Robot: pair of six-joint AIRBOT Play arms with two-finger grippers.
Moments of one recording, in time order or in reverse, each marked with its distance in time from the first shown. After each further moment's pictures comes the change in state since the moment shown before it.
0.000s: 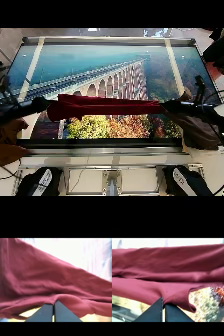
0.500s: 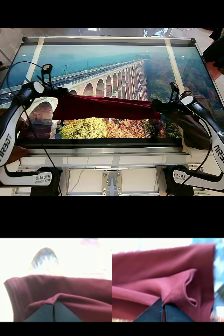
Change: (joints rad) left arm -0.245 -0.589 0.269 0.439 0.337 -0.072; right arm 0.124 -0.446 0.039 -0.090 -0.358 0.098
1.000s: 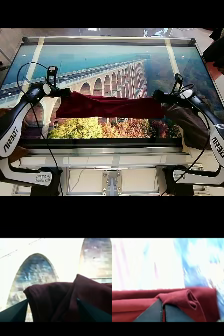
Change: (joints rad) left arm -0.028 -0.058 0.024 0.118 0.080 -0.054; right arm 0.004 -0.066 0.168 0.007 -0.076 0.023
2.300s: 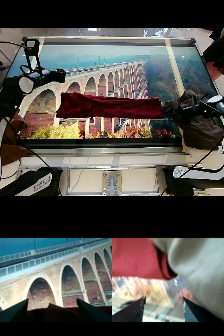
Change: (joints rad) left arm -0.083 0.379 0.000 -0.051 -0.012 -0.003; right arm -0.407 -0.014 -0.059 -0.051 0.653 -0.085
